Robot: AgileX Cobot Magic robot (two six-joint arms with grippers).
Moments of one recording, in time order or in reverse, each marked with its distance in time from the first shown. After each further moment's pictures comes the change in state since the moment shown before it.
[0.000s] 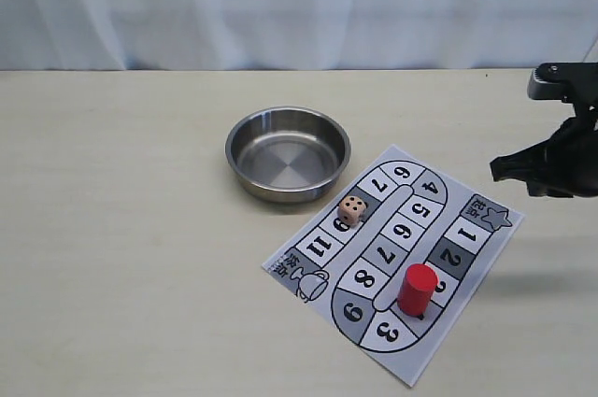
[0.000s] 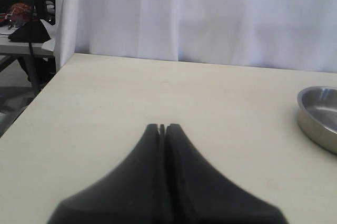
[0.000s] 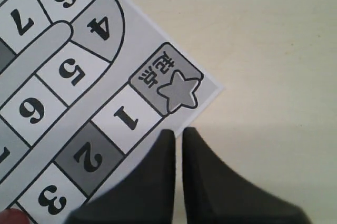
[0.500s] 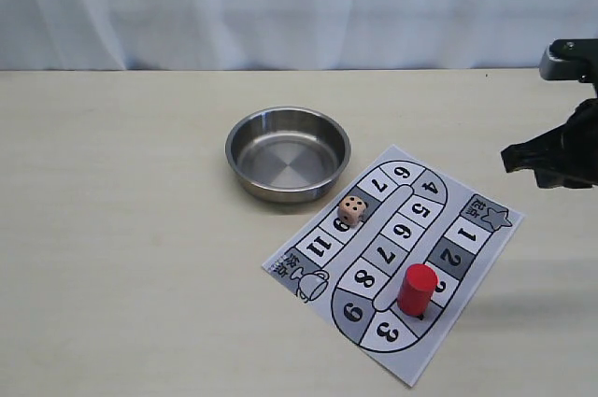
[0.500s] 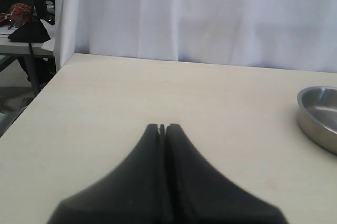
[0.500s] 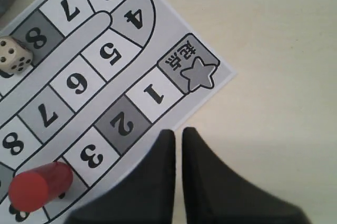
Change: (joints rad) left arm 0.000 0.000 0.000 0.000 0.000 0.000; right arm 0.029 -0.159 -0.022 0.042 0.175 -0.049
